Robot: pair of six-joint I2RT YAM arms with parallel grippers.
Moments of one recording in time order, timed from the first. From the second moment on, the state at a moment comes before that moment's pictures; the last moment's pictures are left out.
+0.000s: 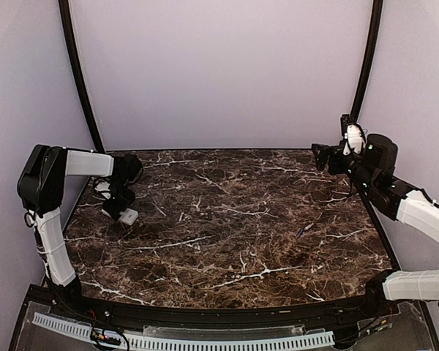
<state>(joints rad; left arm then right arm) -0.25 1.95 1.28 -0.83 -0.36 -1.44 0.37 1.01 0.73 0.13 0.11 0.03</state>
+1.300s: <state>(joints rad) -0.84 1.30 0.90 0.51 0.09 -0.09 0.67 1.16 1.24 0.00 -0.83 0.03</state>
